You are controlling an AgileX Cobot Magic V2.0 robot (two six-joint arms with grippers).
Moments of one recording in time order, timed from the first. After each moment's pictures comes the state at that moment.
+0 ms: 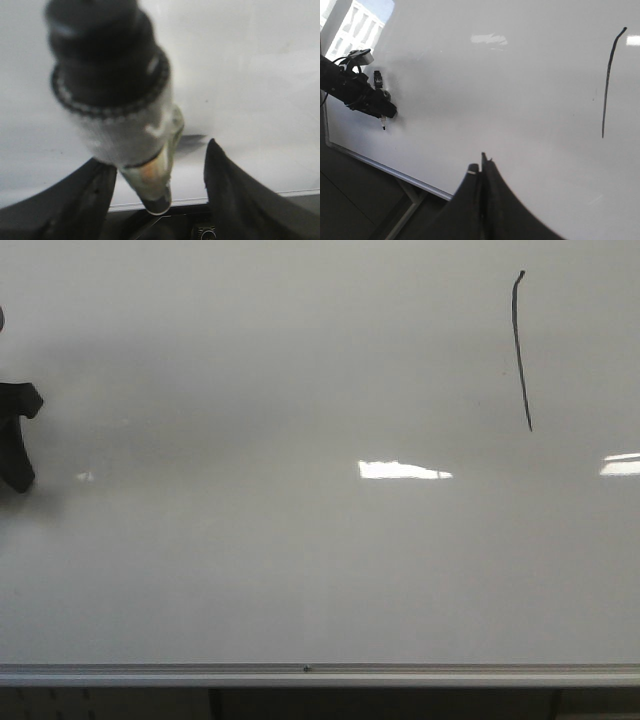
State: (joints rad) left arm 0.03 1.76 -1.10 -0.36 0.61 0.30; right arm 0.06 0.50 -0.55 0.91 0.61 -0.68
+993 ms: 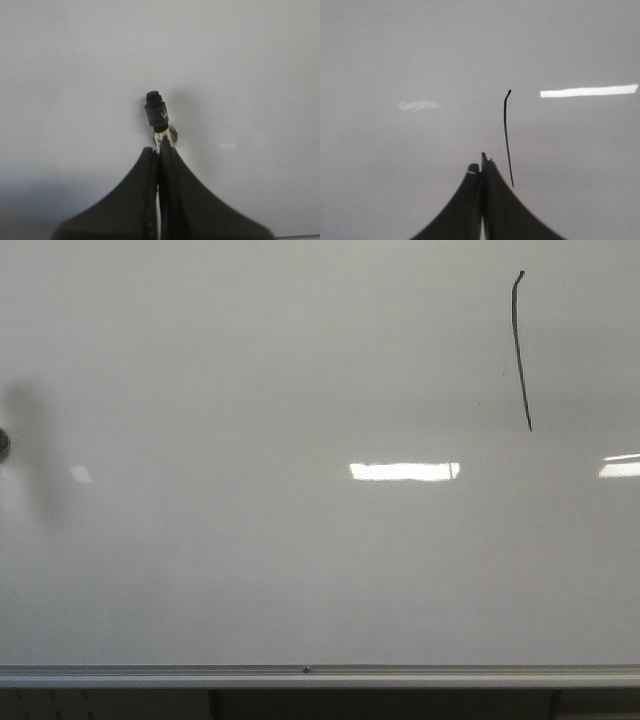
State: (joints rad) left arm 0.04 1.01 -0.74 -0.28 0.38 0.31; right arm 0.06 0.47 -0.43 0.93 0.19 -0.70
